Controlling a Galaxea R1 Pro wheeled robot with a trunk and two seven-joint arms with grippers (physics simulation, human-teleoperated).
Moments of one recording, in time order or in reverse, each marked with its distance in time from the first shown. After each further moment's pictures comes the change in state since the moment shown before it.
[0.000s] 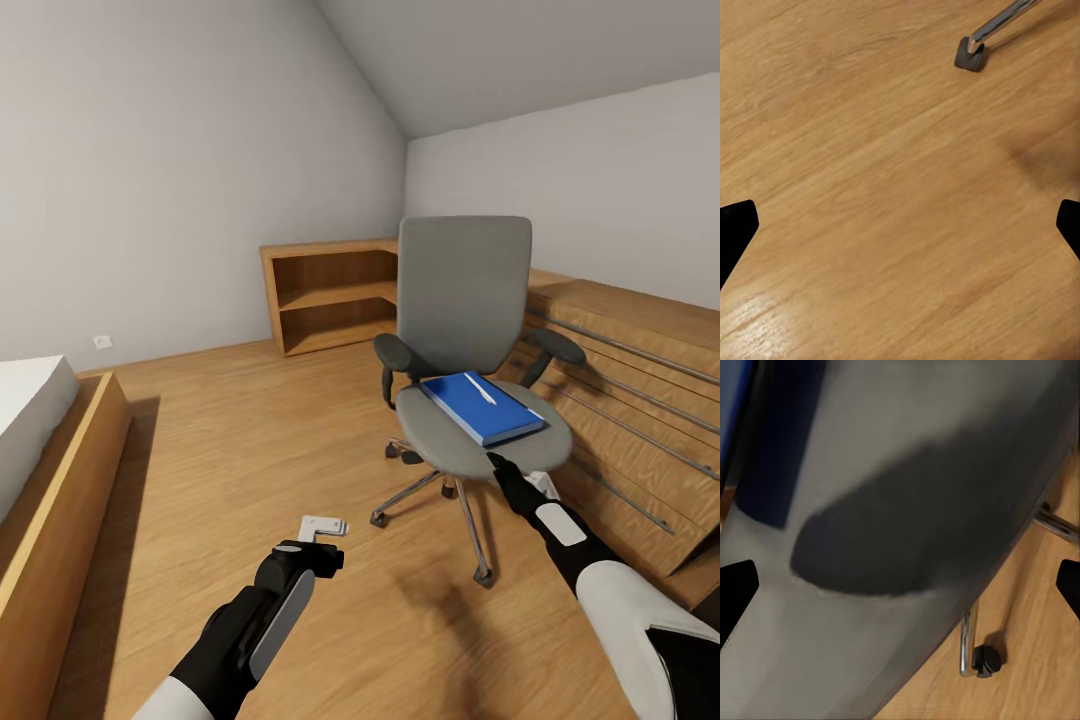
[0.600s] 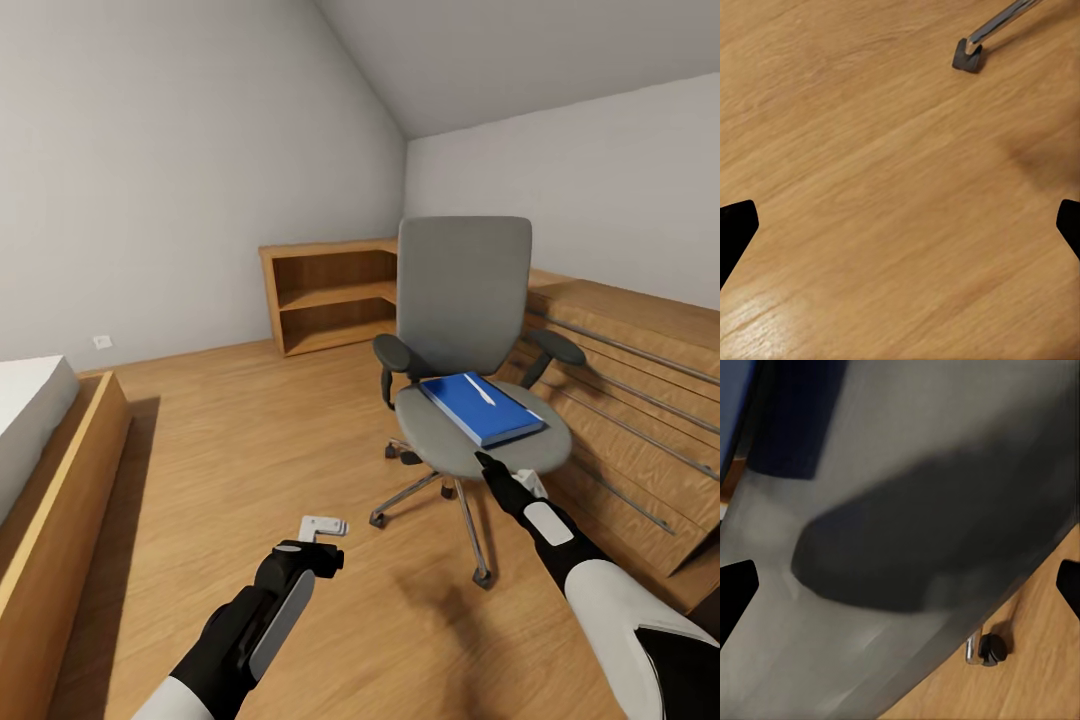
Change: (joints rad) left arm 0.000 0.000 0.000 0.000 0.000 0.000 -0.001; right arm 0.000 0.033 0.008 -0.007 0.041 -0.001 0.007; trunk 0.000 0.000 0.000
